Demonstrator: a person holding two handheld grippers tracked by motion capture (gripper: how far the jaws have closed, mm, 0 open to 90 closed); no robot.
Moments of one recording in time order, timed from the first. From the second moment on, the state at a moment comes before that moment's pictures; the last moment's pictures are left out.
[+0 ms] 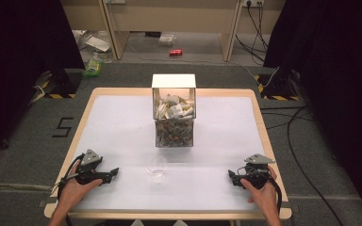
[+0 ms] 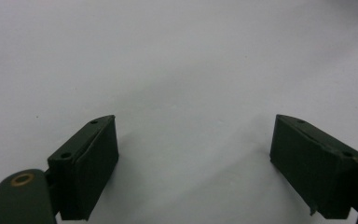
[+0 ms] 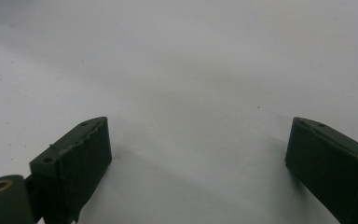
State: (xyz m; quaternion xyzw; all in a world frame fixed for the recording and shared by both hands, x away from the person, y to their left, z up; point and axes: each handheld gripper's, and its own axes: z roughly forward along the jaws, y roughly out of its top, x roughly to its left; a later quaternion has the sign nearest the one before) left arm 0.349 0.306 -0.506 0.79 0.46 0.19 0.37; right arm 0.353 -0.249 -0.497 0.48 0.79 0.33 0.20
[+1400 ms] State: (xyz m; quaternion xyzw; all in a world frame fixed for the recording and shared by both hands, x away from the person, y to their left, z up) left arm 0.356 0.268 -0.413 0.76 0.37 0.20 0.49; right arm 0.354 -0.249 -0.497 0.48 0.79 0.33 0.21
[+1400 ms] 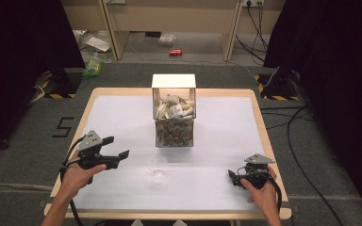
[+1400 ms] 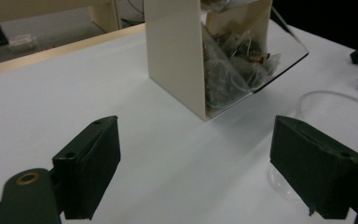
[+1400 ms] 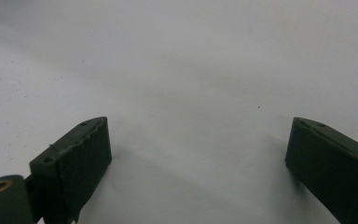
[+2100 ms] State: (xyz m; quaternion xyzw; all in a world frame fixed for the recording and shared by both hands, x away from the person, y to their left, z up) left arm 0.364 0.244 -0.377 0.75 0.35 0.21 0.52; right arm 0.354 -0.249 -0.497 0.48 0.79 0.33 0.21
